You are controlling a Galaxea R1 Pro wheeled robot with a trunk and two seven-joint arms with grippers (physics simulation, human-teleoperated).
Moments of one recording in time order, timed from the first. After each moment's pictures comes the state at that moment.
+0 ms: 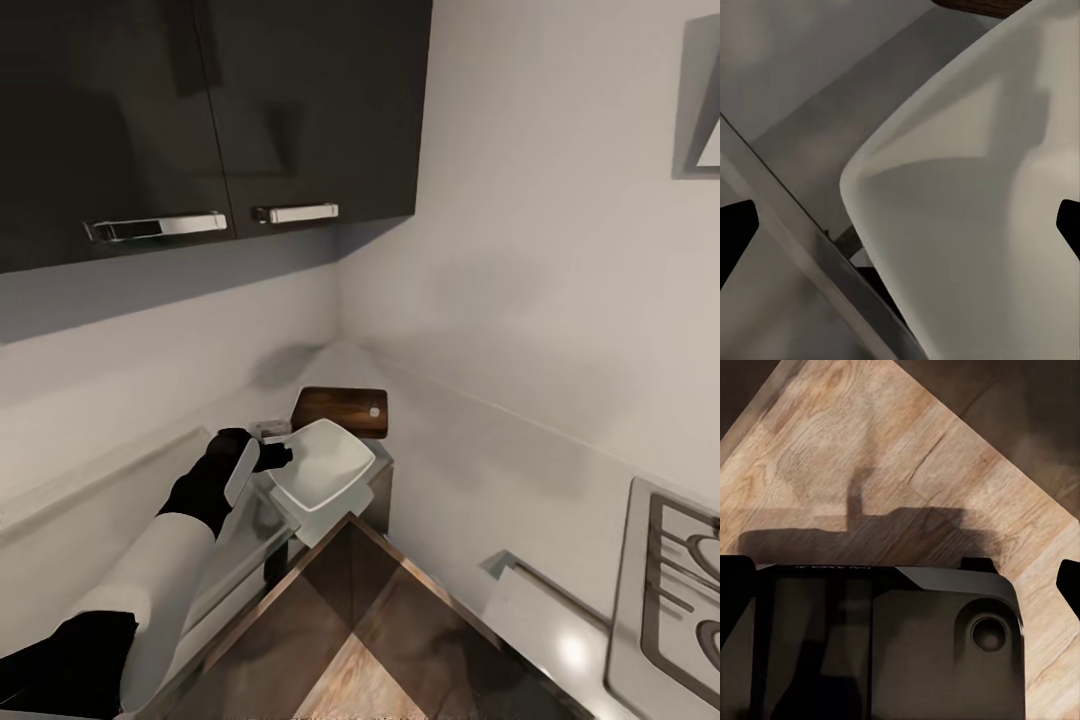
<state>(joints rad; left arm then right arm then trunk) -0.94 -0.07 0.01 -0.73 0.17 0.79 0.20 -0.22 0.11 -0.01 -0.02 0.01 -0.32 -0.02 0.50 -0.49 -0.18</state>
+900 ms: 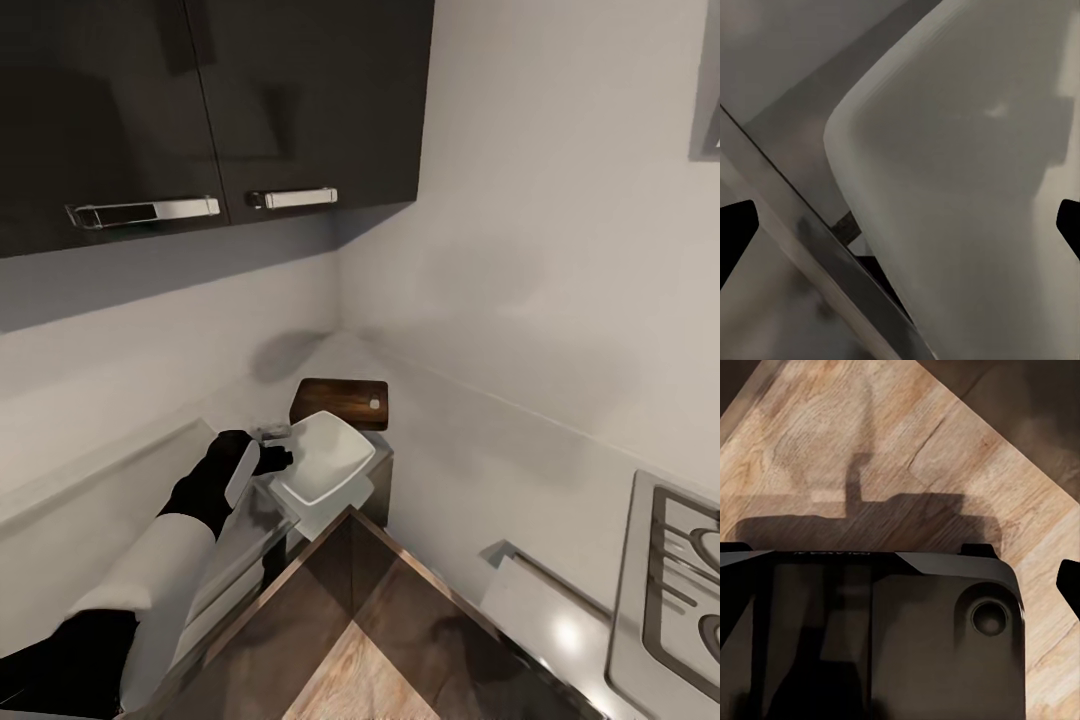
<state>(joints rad) -0.94 -0.07 0.01 -0.71 0.17 0.79 0.20 -0.22 0.11 -0.01 -0.02 0.01 -0.32 -0.02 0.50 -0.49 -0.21</state>
